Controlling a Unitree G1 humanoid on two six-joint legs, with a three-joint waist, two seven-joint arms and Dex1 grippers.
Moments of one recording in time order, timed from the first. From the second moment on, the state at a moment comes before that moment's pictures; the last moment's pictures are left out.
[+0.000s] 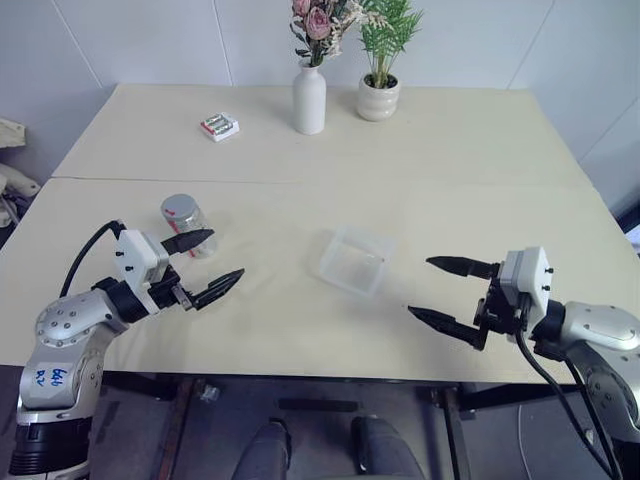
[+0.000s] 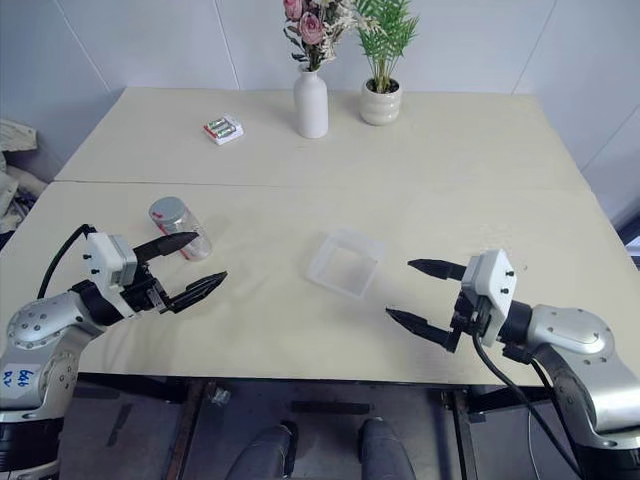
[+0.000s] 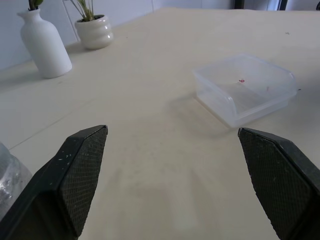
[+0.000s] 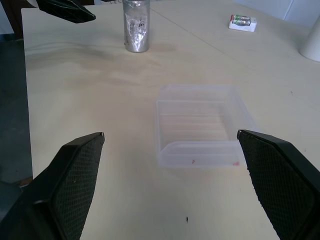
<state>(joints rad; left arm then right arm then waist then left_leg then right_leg) -0.12 0.65 0.29 -0.22 -0.46 0.20 -0.82 -0.05 -0.75 -0.20 -0.42 0.58 0.33 0.98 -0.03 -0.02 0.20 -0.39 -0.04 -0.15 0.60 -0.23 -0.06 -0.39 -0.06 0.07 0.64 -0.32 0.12</state>
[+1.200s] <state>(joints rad) -0.31 0.56 0.35 0.27 -0.35 0.00 -0.65 -0.60 -0.43 0.10 -0.23 0.51 0.31 0.98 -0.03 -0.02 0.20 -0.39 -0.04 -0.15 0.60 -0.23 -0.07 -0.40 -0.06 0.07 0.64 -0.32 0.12</state>
